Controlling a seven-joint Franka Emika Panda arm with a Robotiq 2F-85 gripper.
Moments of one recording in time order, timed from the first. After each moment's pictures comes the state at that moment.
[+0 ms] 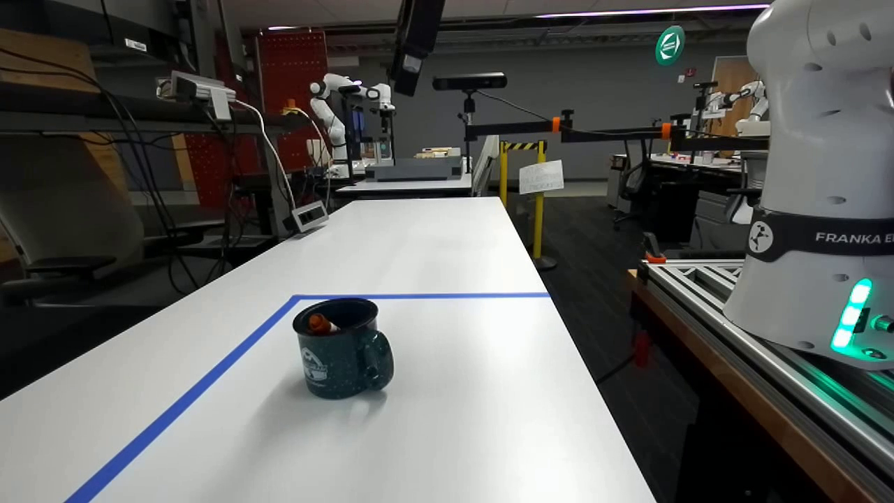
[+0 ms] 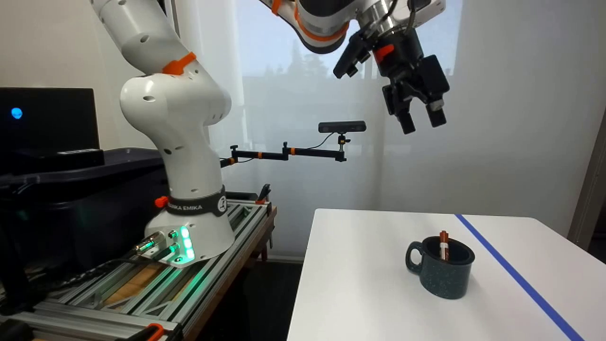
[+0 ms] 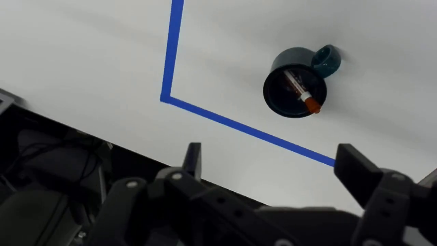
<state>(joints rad) -0.02 -0.50 0.04 -2.65 -0.28 2.54 -0.15</state>
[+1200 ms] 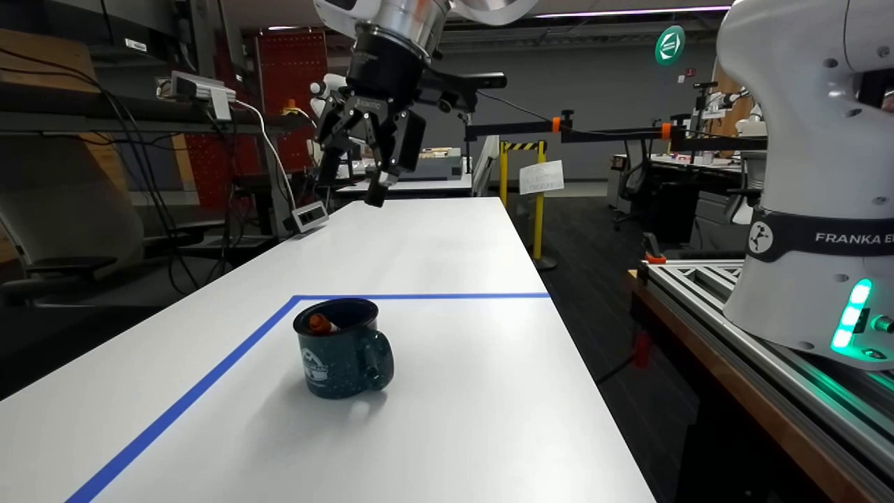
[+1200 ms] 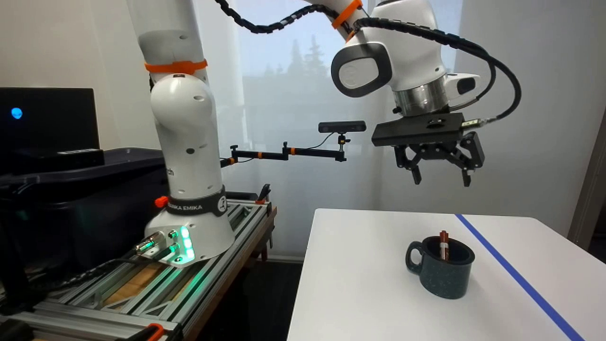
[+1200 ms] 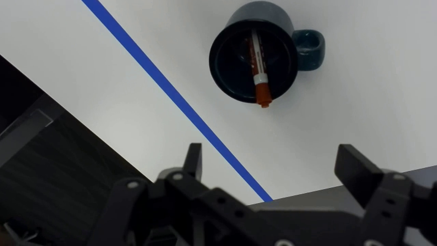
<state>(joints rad) 0.58 -0.10 -0.53 -2.57 0.46 2.84 -1.43</state>
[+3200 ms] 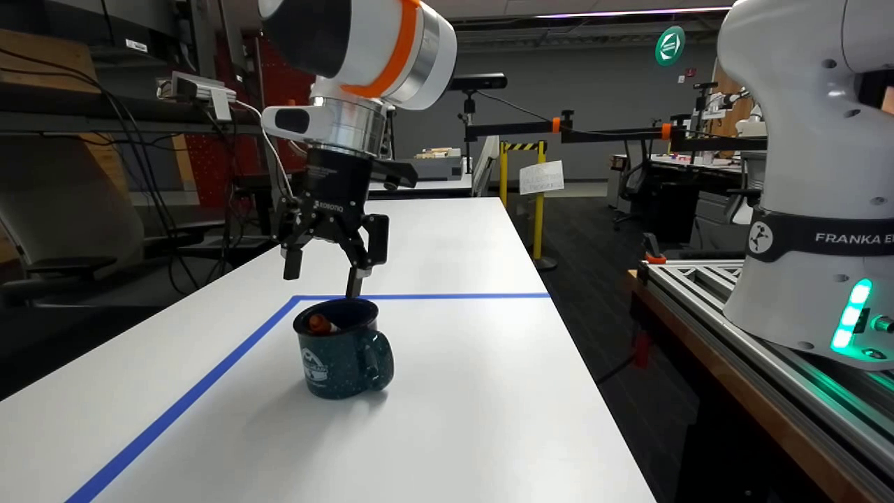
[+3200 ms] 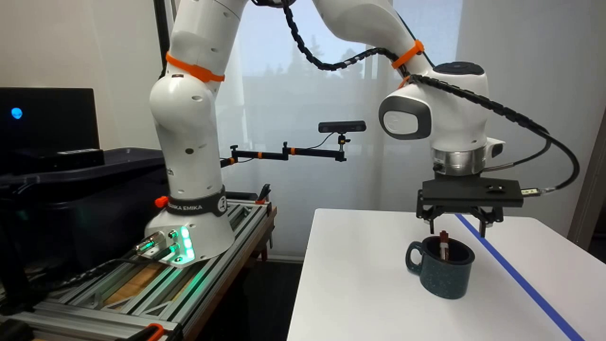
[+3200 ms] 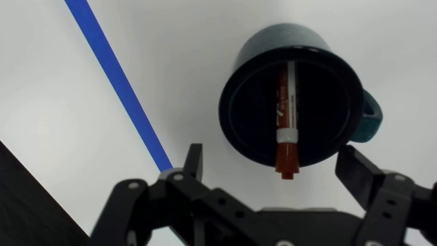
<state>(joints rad) 0.55 0.37 -0.49 -2.26 0.87 2.69 -2.03</state>
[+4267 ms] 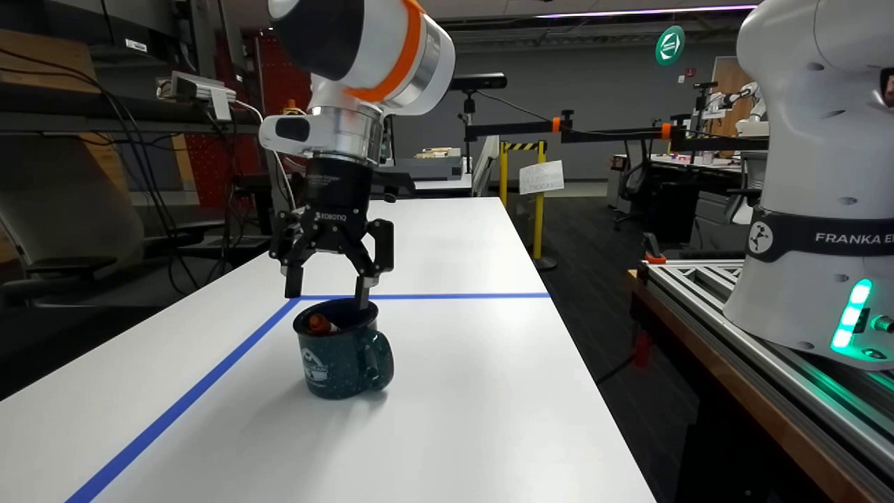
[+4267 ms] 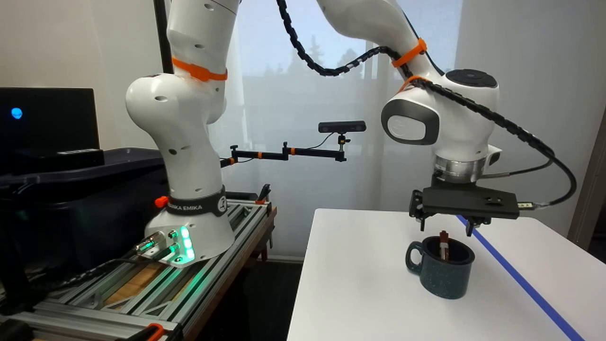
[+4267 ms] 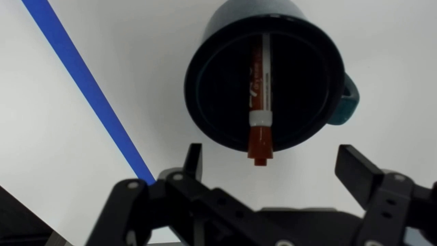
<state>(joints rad) 0.12 0.34 -0.06 -2.25 0.71 2.63 -1.98</state>
